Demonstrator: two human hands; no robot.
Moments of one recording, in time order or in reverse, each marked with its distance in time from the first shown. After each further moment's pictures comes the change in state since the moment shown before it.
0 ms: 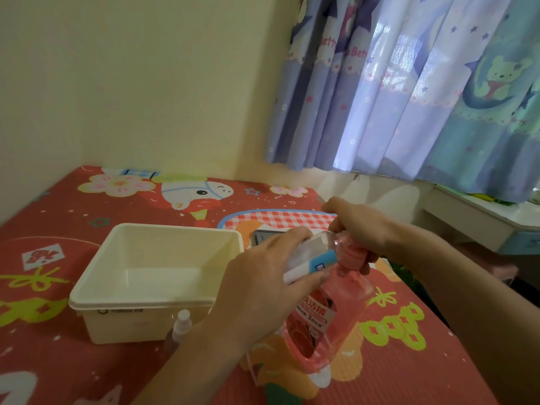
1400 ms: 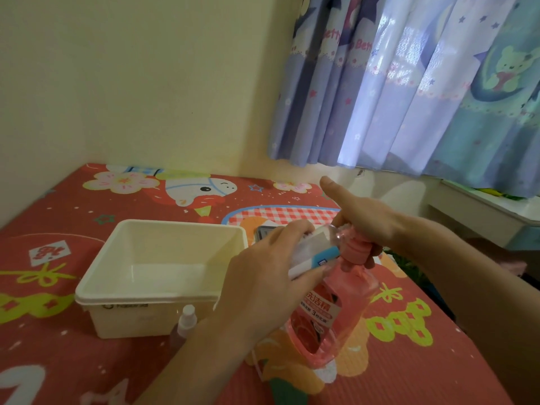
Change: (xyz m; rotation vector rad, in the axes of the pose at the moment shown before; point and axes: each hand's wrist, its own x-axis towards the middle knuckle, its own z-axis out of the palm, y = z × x) left_hand -0.001 0.001 0.000 0.039 0.013 -0.002; right_hand -0.006 -0.008 0.000 -0.038 0.052 -0.029
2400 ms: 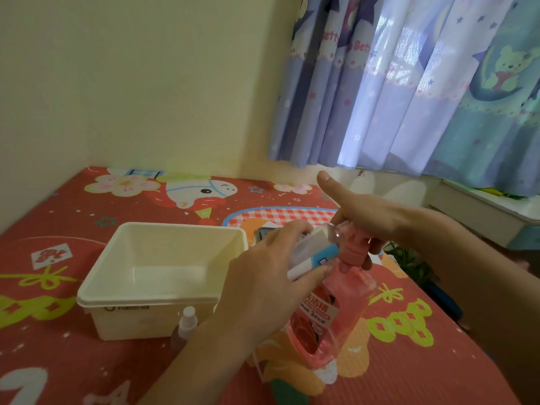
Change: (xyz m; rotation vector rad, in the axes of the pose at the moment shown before) left_hand -0.001 0.003 -0.002 -0.044 -0.006 -0.037; right_hand -0.009 -0.007 -0.006 -0.019 -0.065 -0.012
